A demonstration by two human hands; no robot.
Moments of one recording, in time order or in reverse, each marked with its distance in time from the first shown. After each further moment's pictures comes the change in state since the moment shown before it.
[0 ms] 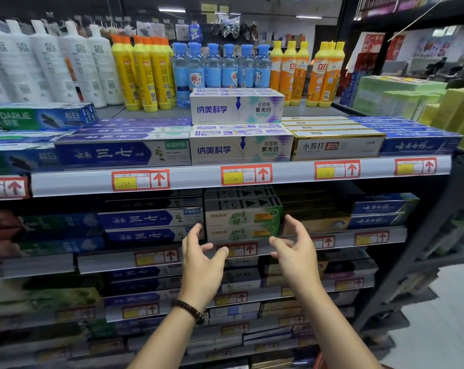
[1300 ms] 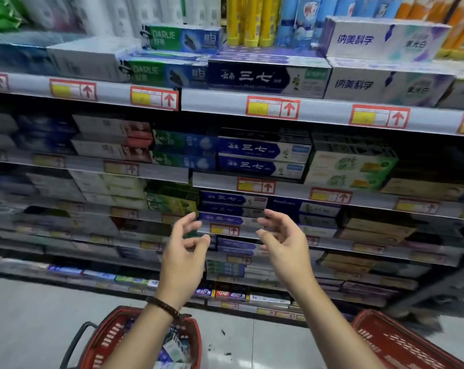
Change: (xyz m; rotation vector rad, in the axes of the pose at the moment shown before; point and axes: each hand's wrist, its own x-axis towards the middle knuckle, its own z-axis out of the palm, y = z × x) left_hand -0.120 -0.083 -0.235 0.040 0.192 -0.096; right_hand -0.182 -0.007 0.157 0.070 -0.389 0.004
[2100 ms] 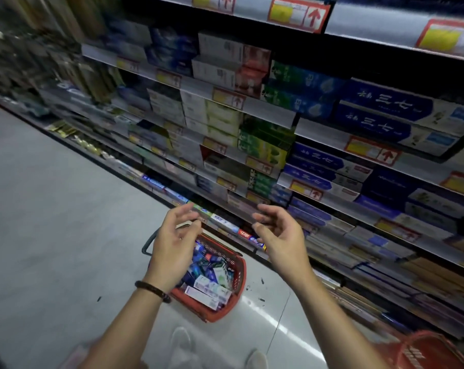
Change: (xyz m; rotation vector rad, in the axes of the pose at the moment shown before) left_hand -0.104 -0.081 -0.139 0.026 0.346 -0.270; right_hand -0.076 0.041 0.129 -0.007 -0.500 0.079
